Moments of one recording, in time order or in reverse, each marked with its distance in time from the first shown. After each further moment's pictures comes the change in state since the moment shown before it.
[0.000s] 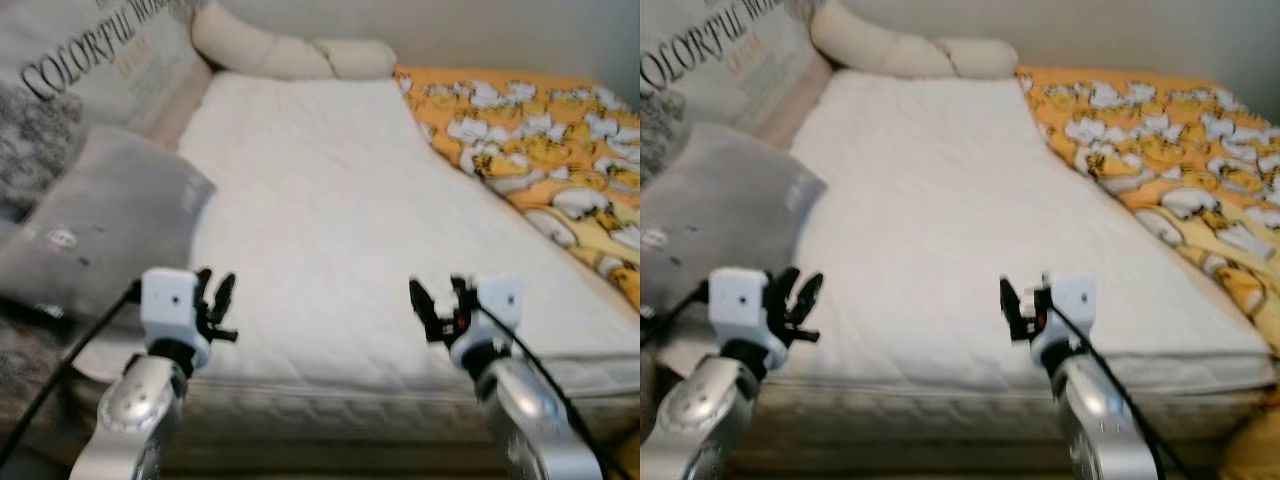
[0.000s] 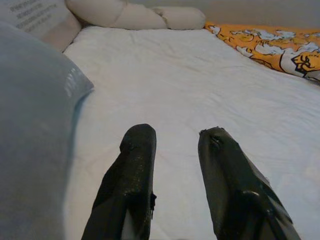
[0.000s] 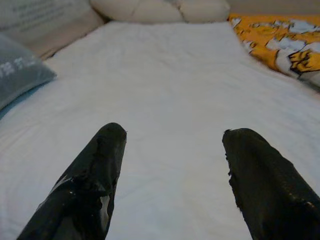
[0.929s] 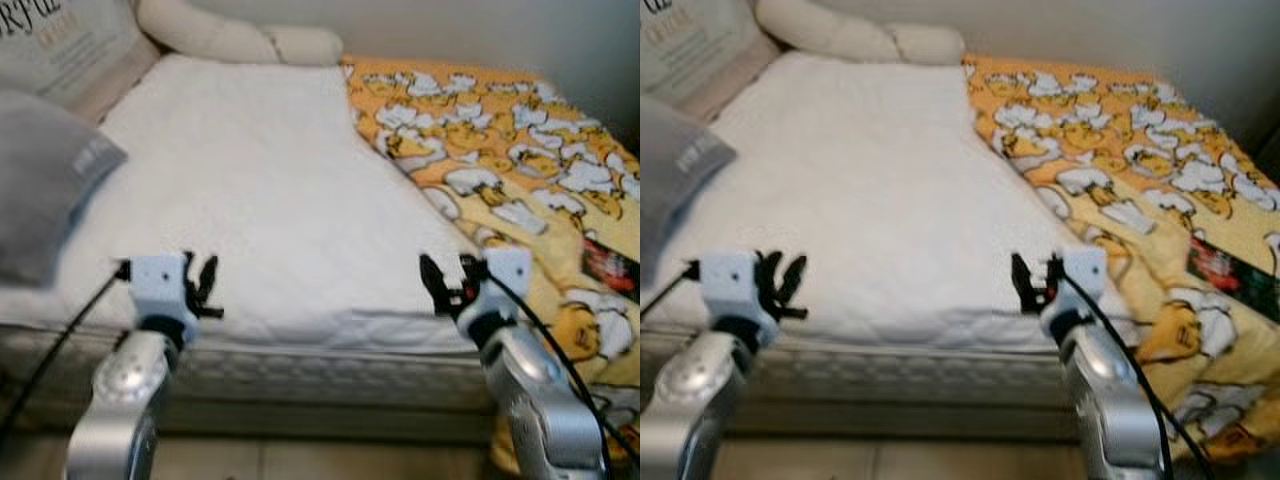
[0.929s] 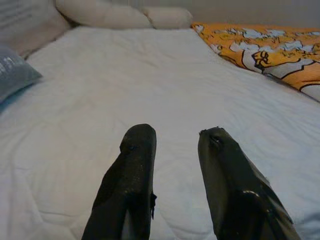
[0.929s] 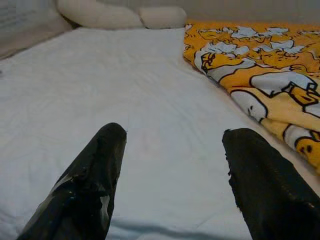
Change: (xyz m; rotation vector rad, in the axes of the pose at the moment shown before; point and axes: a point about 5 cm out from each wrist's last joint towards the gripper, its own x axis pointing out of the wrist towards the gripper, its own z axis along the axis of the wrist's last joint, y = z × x) left arm 0.019 0.020 0.009 0.047 -0.008 0.085; right arm 0.024 -0.016 0.010 0.019 -0.028 -0.009
